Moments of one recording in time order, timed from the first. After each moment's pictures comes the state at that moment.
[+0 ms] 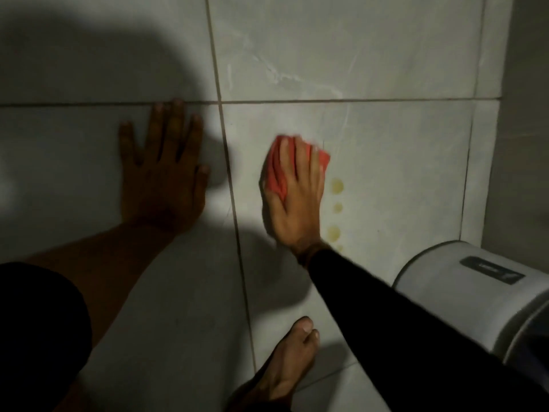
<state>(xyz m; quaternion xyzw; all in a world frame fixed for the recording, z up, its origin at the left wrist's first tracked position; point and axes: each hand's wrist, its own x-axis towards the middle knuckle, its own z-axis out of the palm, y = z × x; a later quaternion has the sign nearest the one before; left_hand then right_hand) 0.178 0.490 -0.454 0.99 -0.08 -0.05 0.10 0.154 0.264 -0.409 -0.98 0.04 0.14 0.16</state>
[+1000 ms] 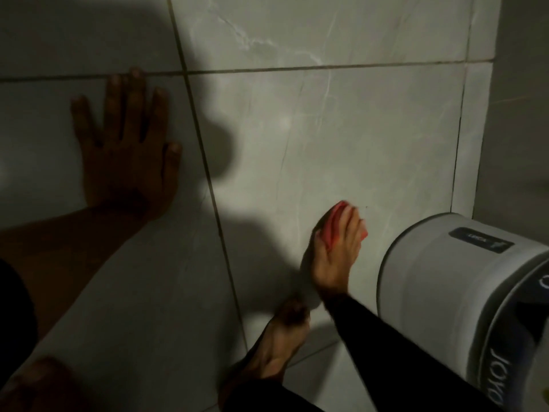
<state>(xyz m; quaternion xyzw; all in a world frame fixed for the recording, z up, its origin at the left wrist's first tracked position) 0.176 0.494 -0.458 0.99 -0.09 -0.06 0.10 0.011 0.173 -0.406 -0.92 0.29 0.18 0.16</state>
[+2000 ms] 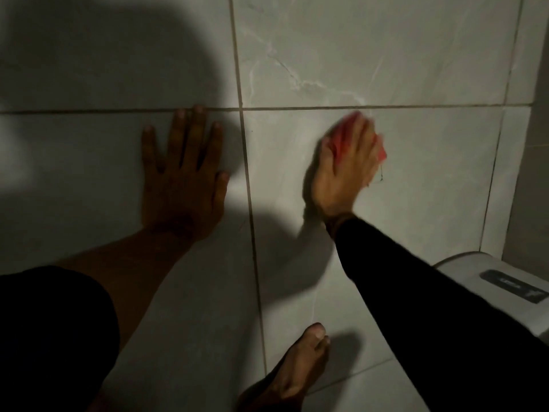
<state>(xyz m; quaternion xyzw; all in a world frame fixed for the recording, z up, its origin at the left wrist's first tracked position) 0.178 0.490 -0.457 0.99 -0.09 -0.04 0.08 0.216 0.241 -0.419 -0.97 0.21 0.06 0.12</state>
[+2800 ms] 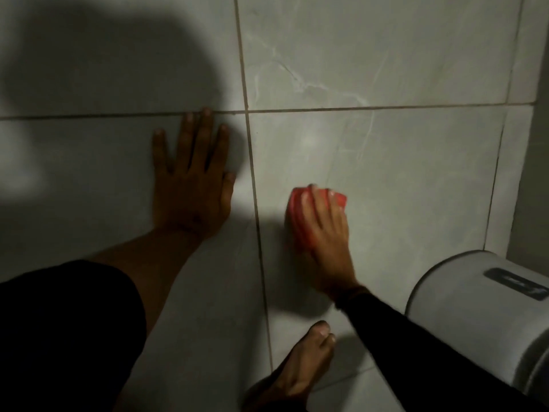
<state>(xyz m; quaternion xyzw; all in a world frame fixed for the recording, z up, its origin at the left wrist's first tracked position) 0.177 0.488 -0.457 0.99 -0.08 -0.04 0.07 0.099 0.238 -0.396 -0.97 -0.05 0.23 0.09</state>
